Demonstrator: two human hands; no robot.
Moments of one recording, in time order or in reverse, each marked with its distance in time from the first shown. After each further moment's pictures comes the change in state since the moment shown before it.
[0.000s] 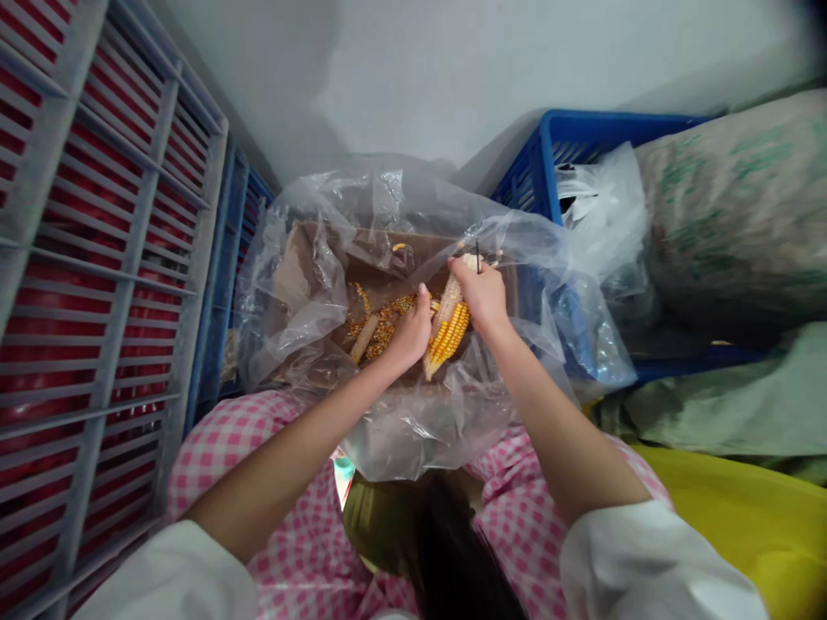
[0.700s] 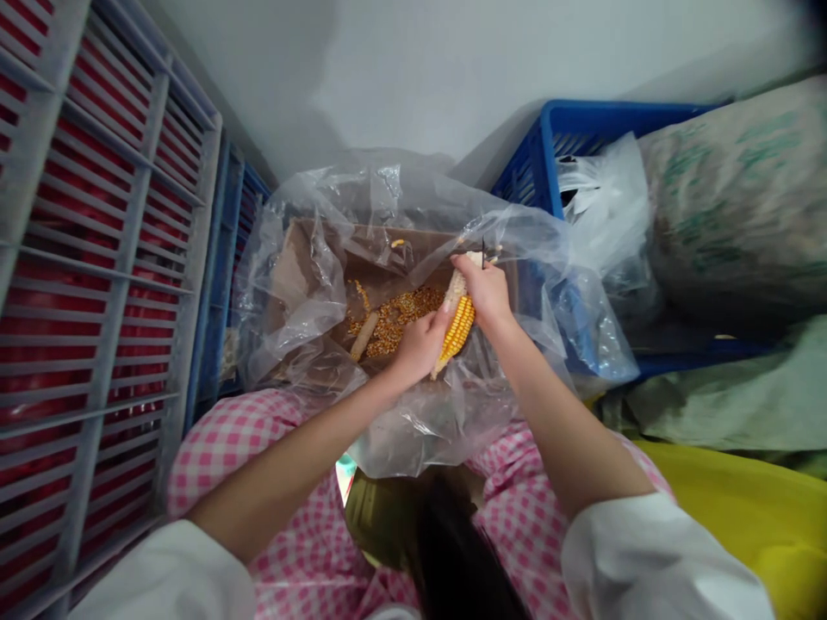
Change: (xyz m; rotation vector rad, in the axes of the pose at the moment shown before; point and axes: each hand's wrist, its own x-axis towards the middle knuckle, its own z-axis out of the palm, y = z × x) left_hand -0.008 -0.016 0.020 -0.035 -0.040 0.009; right_hand 0.008 0.008 -0.001 0.058 0.013 0.064
